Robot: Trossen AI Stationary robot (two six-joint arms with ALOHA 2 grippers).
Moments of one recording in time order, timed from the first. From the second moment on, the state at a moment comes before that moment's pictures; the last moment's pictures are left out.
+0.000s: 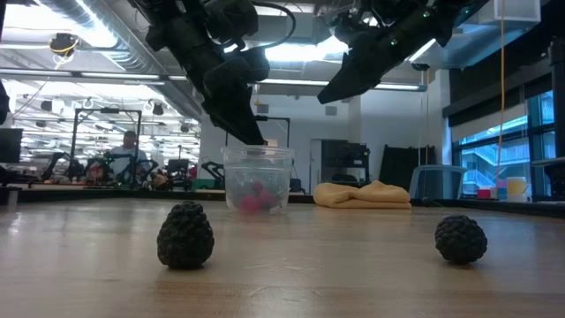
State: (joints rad) left arm 0.11 1.57 0.97 -0.27 -0.06 -0.12; right arm -0.21 1.39 0.92 -0.10 0.05 -0.16
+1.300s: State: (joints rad) left arm -0.12 1.16 0.97 -0.97 0.14 -0.22; right arm -0.21 1.39 0.92 -0.09 0.05 -0.17
